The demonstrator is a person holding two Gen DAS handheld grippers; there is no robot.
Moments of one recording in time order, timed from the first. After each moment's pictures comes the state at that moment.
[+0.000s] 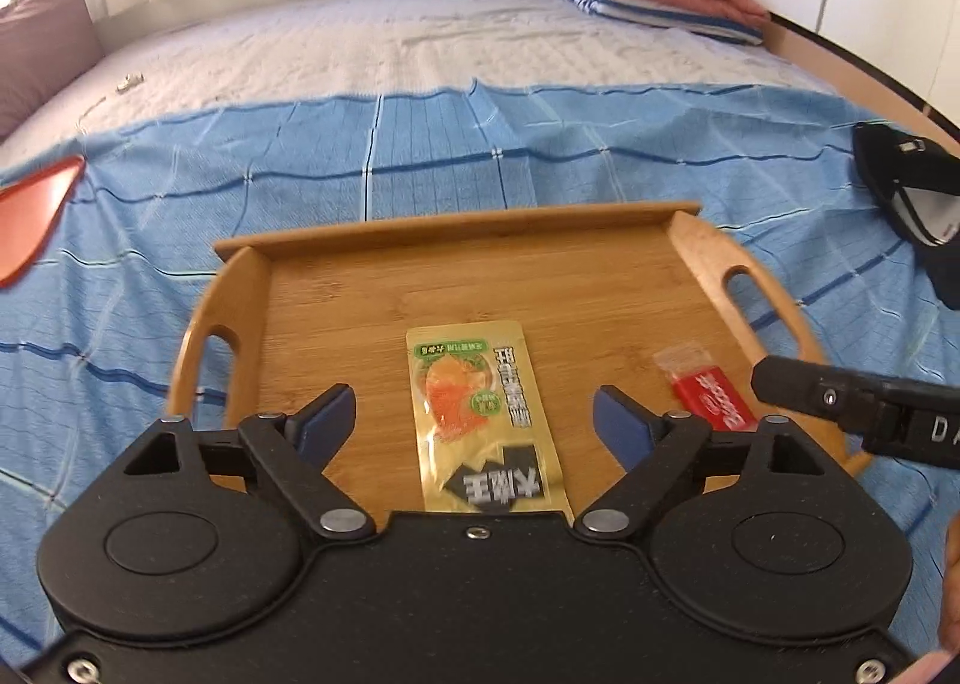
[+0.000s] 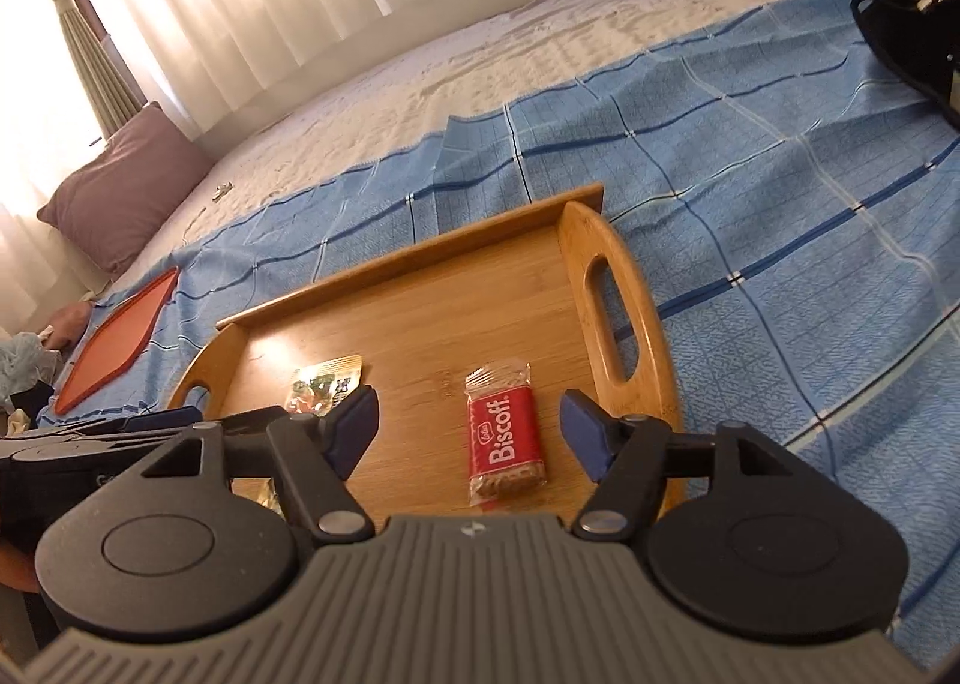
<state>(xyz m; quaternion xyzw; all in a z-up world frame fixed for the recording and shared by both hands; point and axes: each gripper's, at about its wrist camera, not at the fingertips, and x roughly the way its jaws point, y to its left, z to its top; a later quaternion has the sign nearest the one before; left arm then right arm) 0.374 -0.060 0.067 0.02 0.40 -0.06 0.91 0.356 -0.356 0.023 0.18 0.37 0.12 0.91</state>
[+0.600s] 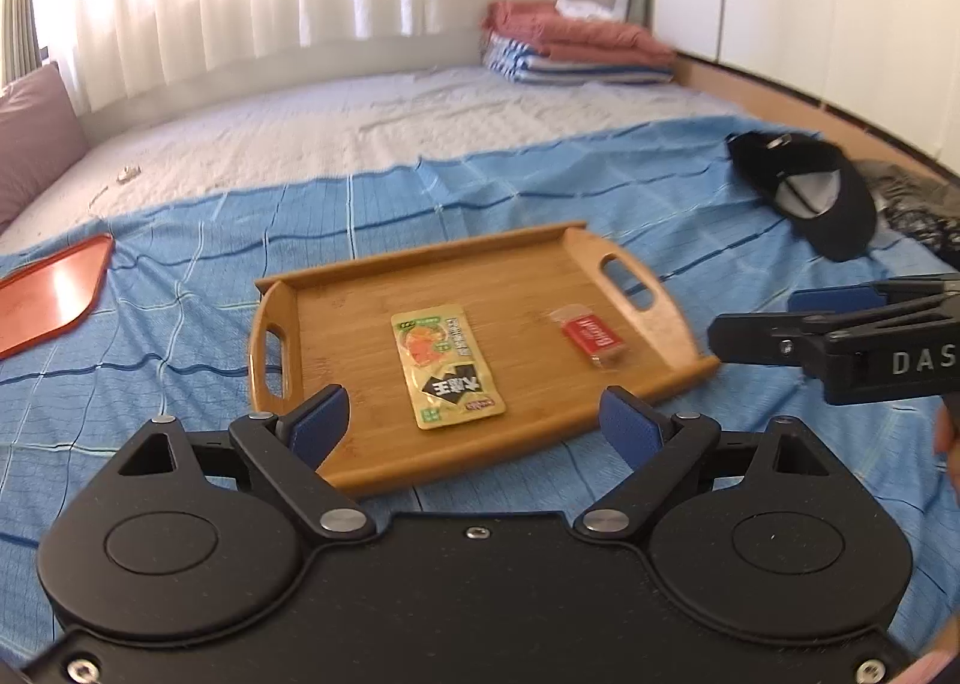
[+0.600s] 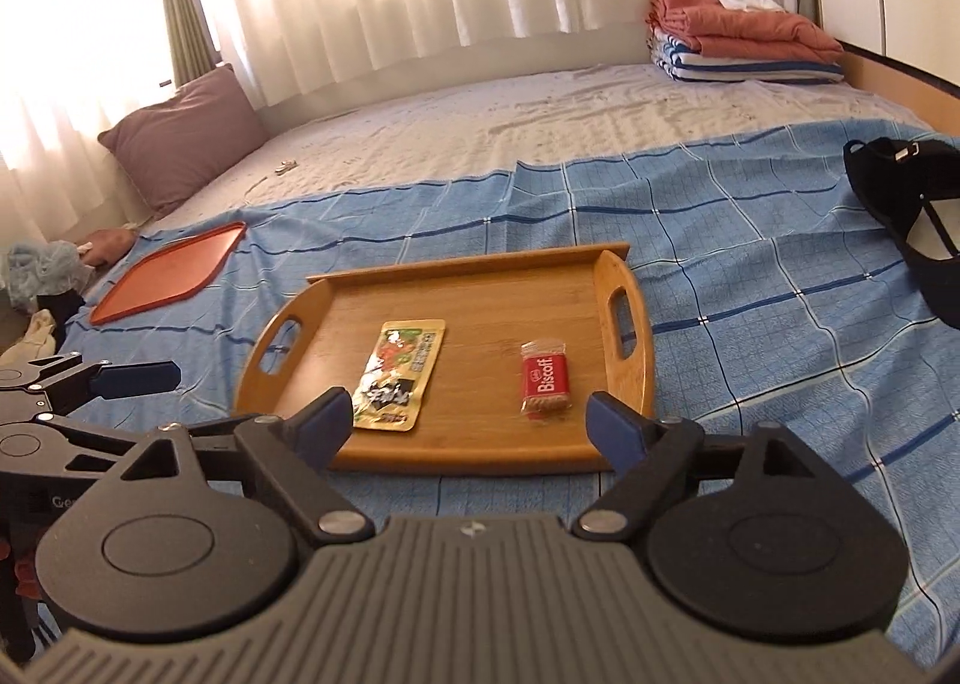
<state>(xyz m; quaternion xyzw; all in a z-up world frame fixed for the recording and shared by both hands) 0.204 -0.048 0.144 0.06 0.32 -0.12 0.94 0.231 -0.340 0.104 0.07 0.32 0.15 0.93</state>
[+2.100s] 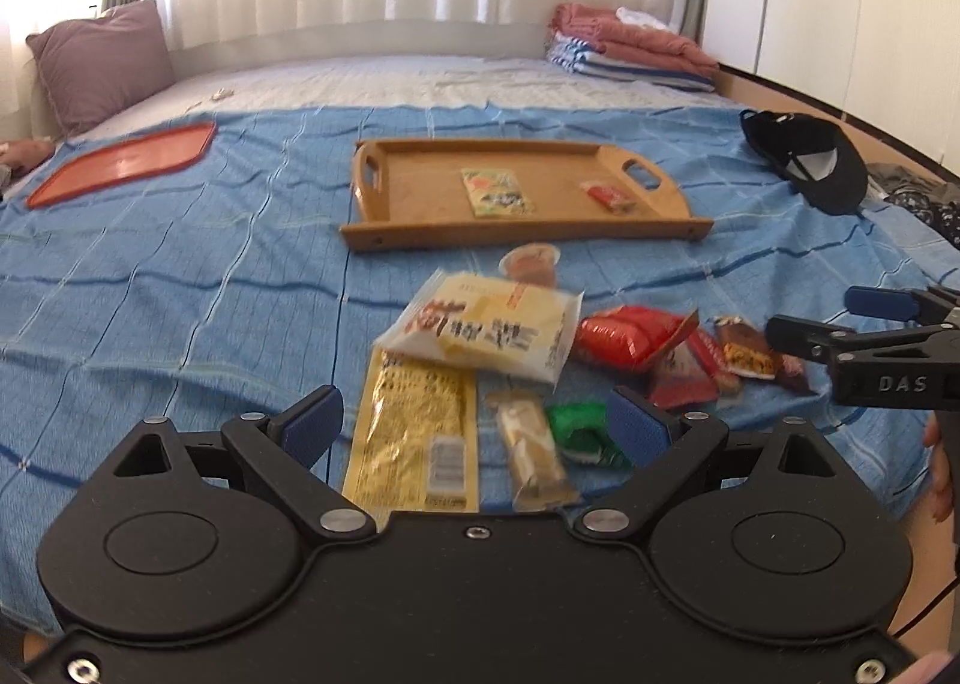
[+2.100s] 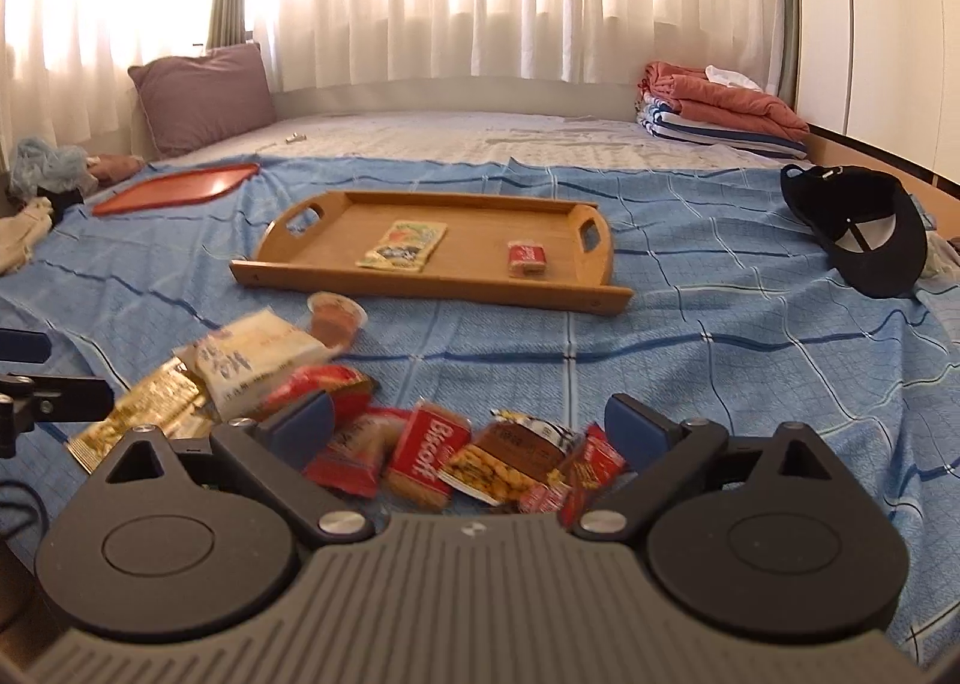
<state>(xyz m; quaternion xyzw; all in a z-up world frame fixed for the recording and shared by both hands) 0.010 0.005 0.069 0.00 0.33 -0.05 0.94 0.066 -0.331 0.028 -0.03 0.26 0.12 0.96</state>
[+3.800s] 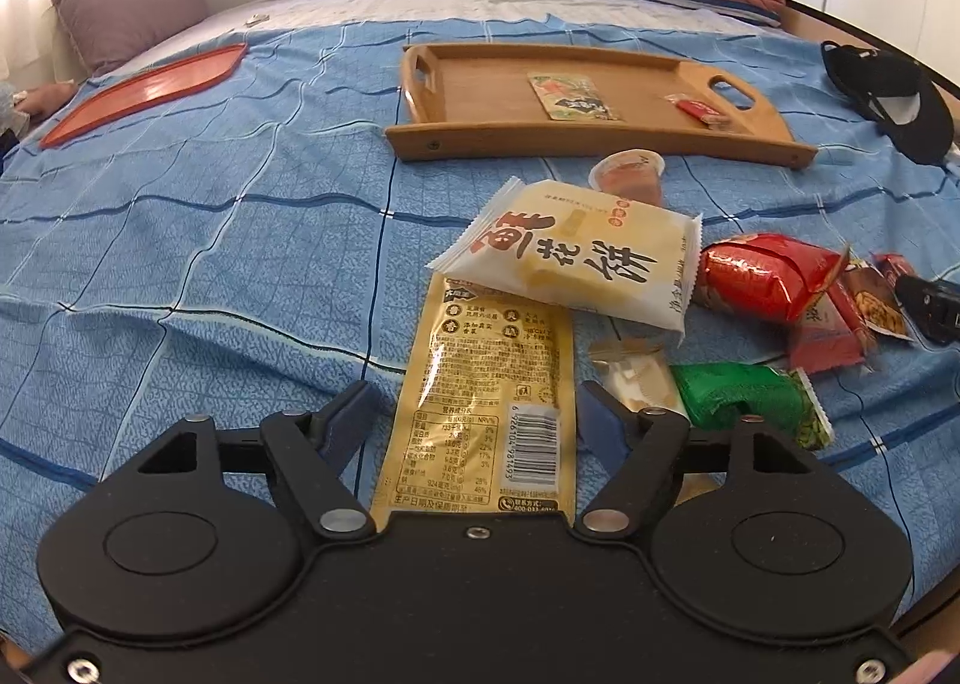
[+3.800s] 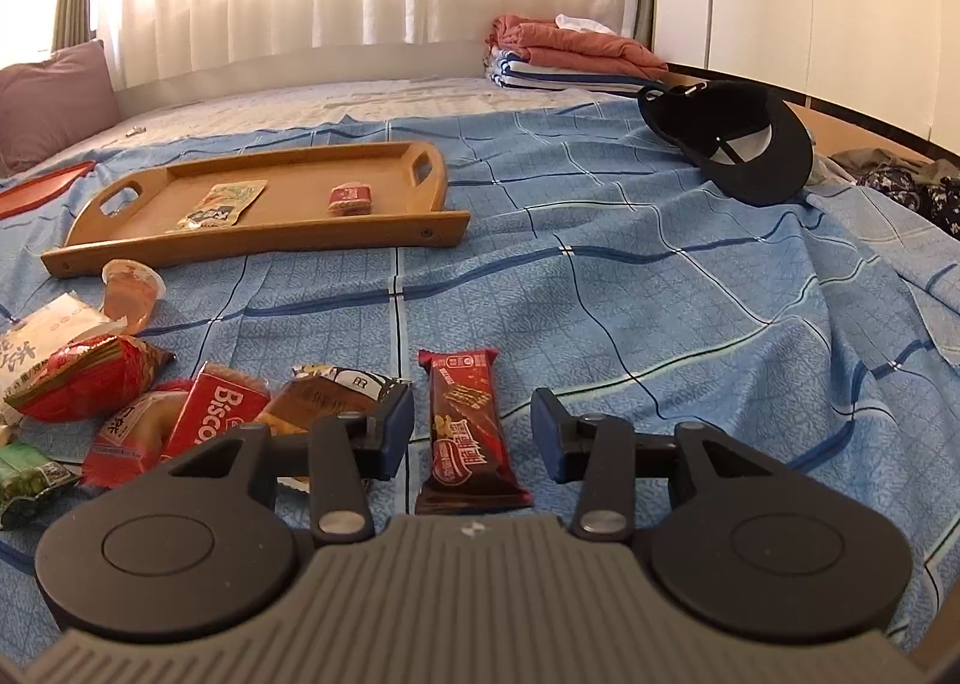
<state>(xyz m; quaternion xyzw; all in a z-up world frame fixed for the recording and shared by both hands) 0.071 0.016 0.010 0.01 0.39 0.00 0.92 0.106 -0.359 -0.026 0.00 0.28 -0.03 0.96</state>
